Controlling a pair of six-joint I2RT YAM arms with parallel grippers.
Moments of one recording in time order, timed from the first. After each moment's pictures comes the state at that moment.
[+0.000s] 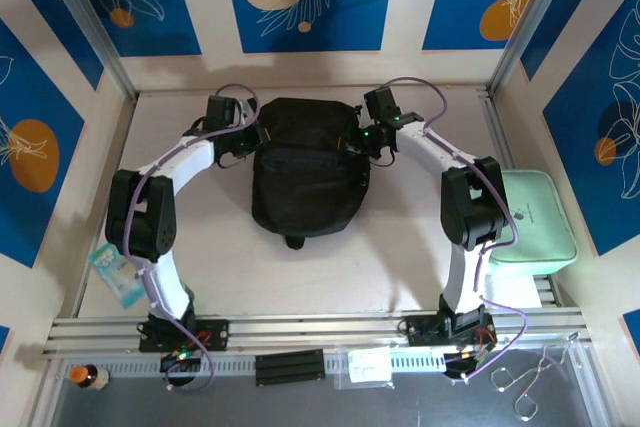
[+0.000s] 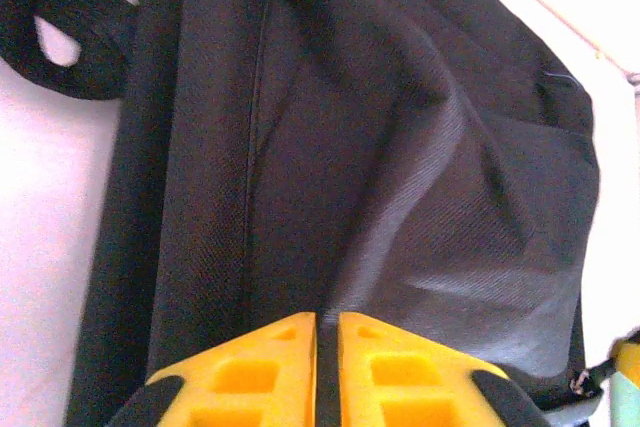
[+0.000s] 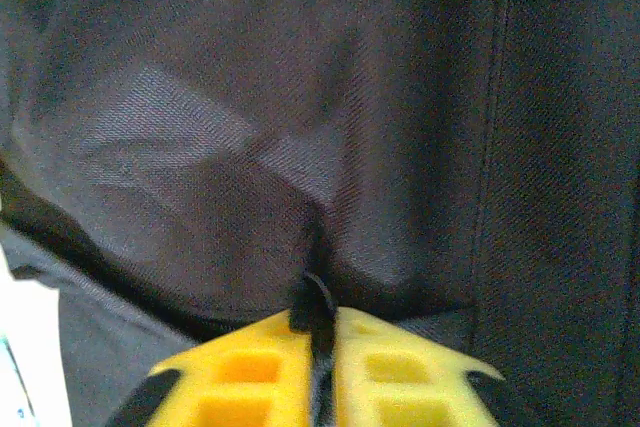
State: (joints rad) left arm -0.21 1.86 1.34 -0.26 0.32 -0.62; right arm 0.35 1.93 1.51 -0.54 -0.38 0.55
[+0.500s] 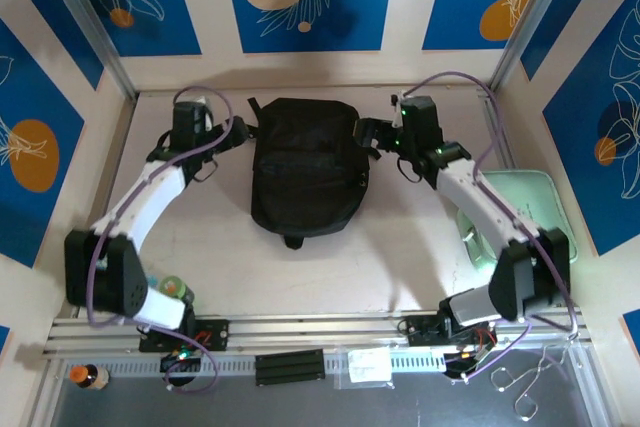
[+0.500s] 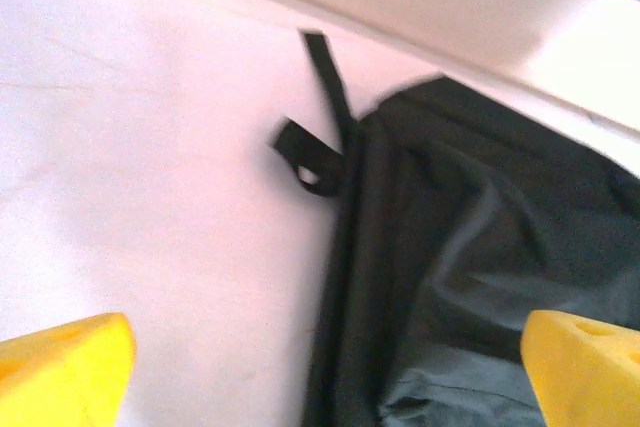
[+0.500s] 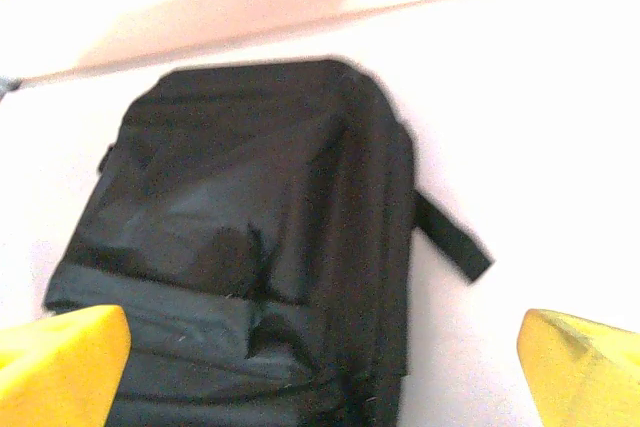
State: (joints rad) left arm -0.18 1.40 1.08 -0.28 -0.09 -0.47; right arm 0.34 1.37 1.11 -0.30 0.01 0.37
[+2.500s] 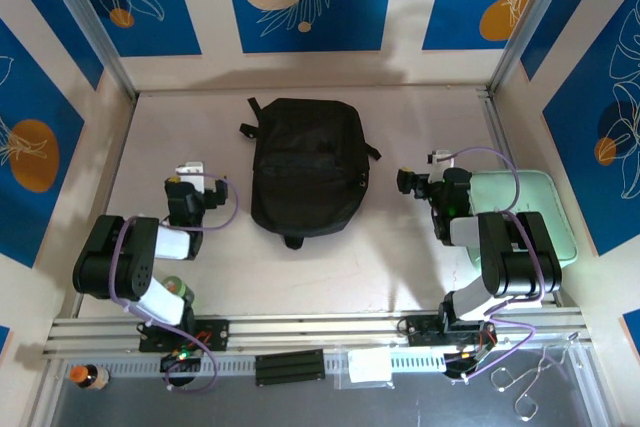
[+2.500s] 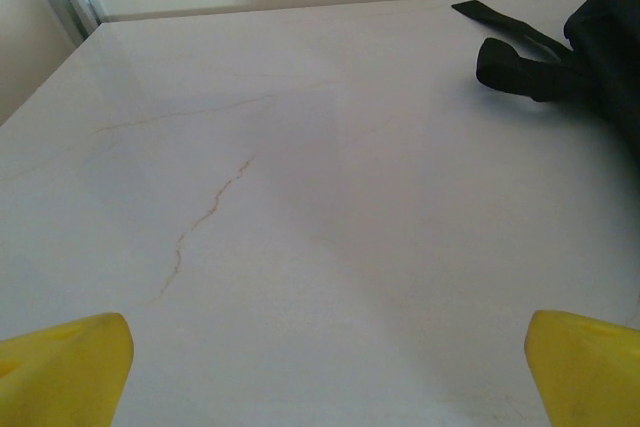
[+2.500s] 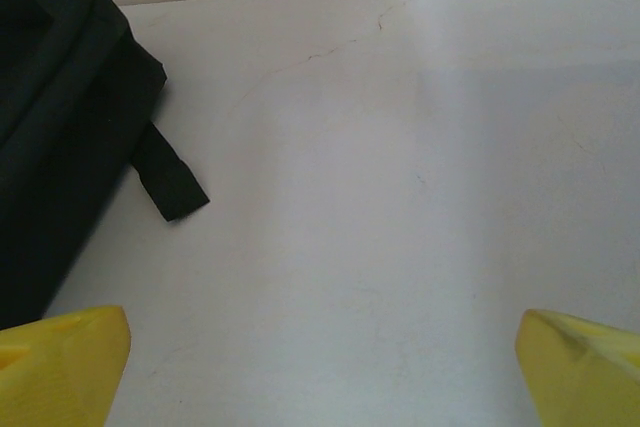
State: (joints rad) left arm -0.07 1.56 0.32 0.90 -0.20 0.02; right arm 0.01 1.52 0.40 0.73 -0.13 0.07
